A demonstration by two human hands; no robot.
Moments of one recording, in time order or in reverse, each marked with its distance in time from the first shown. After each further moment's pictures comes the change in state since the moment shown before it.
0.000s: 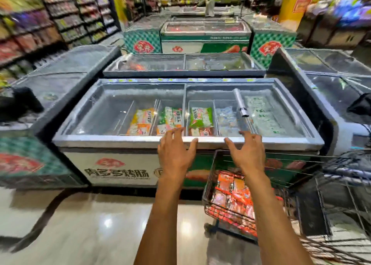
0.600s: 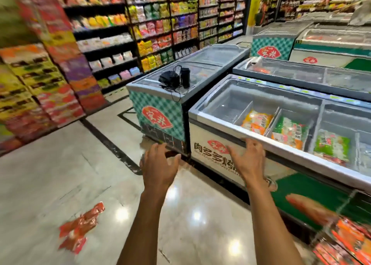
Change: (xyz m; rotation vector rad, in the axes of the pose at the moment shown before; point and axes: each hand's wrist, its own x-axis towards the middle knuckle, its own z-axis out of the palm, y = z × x) left_hand -0.199 -0.343 -0.310 0.320 0.380 -0.532; right_hand -0.275 -0.305 0.174 0.224 -0.400 -0.406
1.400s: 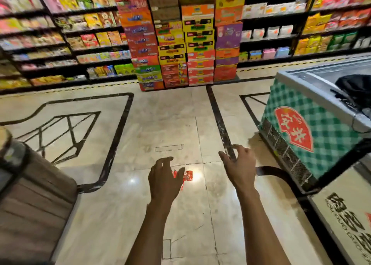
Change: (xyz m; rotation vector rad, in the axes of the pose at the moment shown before) left_hand 0.063 -0.389 -0.112 0.082 0.266 -0.755; right_hand -0.094 -0.344 0.423 0.238 -0.653 -0.478
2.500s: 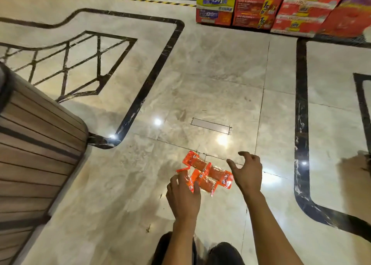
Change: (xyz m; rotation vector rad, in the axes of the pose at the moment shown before) left_hand 0.337 -0.309 0.285 0.020 0.033 -0.644; right_hand 0.263 0.074 0.585 -0.224 -0.506 0.002
